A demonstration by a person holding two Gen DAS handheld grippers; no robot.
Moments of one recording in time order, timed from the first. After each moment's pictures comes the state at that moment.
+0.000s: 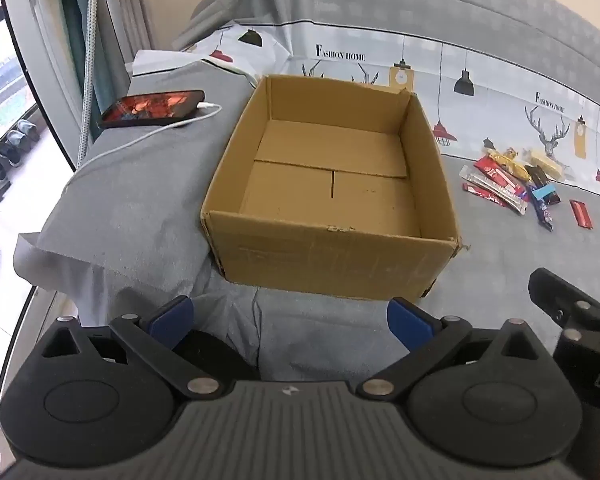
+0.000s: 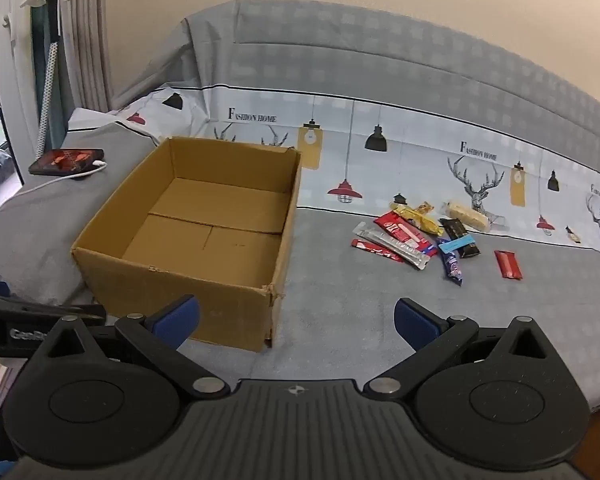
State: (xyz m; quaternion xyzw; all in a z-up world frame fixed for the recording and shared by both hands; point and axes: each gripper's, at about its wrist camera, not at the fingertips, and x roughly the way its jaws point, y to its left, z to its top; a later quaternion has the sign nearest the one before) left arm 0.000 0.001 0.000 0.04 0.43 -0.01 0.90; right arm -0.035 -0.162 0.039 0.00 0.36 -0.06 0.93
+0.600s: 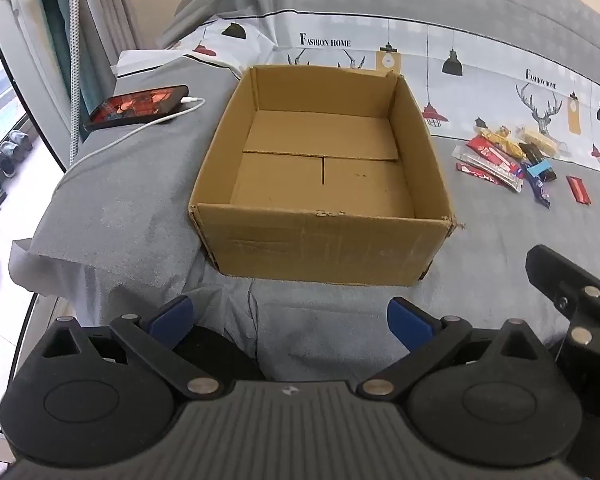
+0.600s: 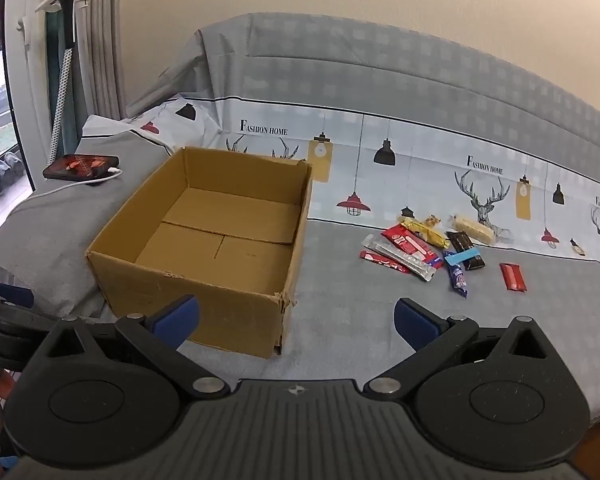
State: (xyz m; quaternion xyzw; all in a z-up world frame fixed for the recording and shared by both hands) left arm -0.001 -0.009 -0.013 0.07 0.45 -0.03 0.89; right arm -0.048 -0.158 0.049 0.00 0.35 -0.05 0.94
